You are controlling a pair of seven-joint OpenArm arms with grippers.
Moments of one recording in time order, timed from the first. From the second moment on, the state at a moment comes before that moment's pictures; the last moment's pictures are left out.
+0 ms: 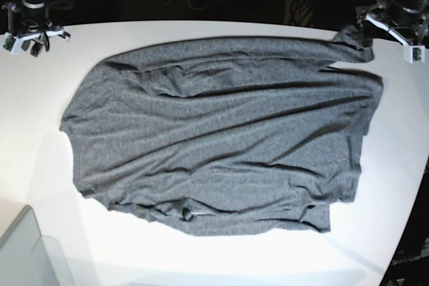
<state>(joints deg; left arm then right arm) 35.5 -11.0 -37.8 113.3 -24.5 -19.9 49.3 -30.7 -3.6 40.6 103.8 9.6 9.0 -21.4</state>
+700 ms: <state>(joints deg) 30.0 -6.8 -30.2 102.5 -15.0 -20.3 48.5 -32.1 -3.8 40.4 103.8 9.6 9.3 -21.4</state>
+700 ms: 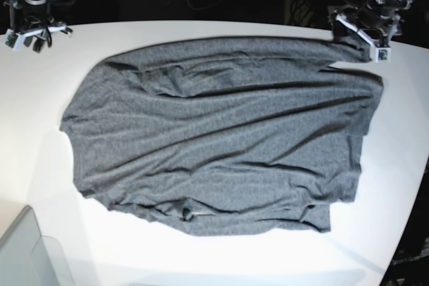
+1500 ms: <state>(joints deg) 25.3 -7.1 -30.3 99.7 -14.7 -24.7 48.2 -32.4 -3.6 34.4 103.9 9.5 9.3 -21.4</state>
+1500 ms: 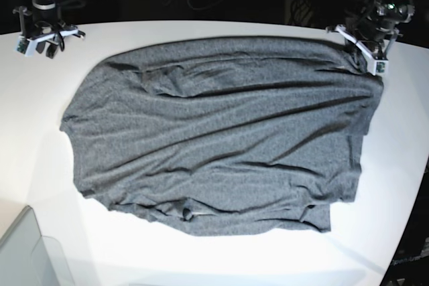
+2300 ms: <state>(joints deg) 25.5 -7.0 -33.6 105.0 -14.7 -24.8 48.8 -37.7 1.2 3.0 107.8 1.0 9.5 -21.4</state>
